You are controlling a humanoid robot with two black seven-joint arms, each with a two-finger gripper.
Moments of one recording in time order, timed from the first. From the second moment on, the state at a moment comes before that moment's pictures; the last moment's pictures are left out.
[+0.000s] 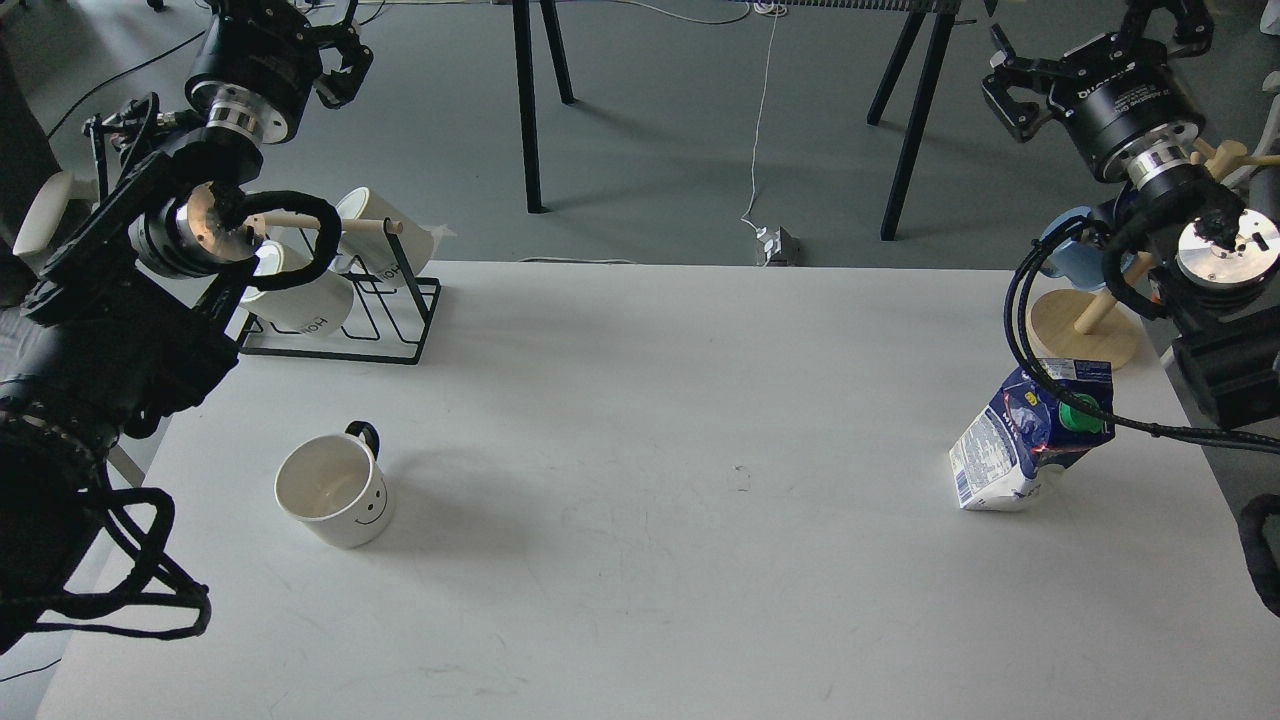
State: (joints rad) left arm -0.95 0.25 -0.96 -0.62 0.17 -0.22 -0.28; right arm 0.92 -0.41 0.82 0.57 0.51 0.49 0.00
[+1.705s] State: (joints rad) left arm -0.41 1.03 -0.47 -1.28 1.96 0.05 -0.33; right arm 0.75 -0.48 0.83 0.58 0.50 0.49 0.00
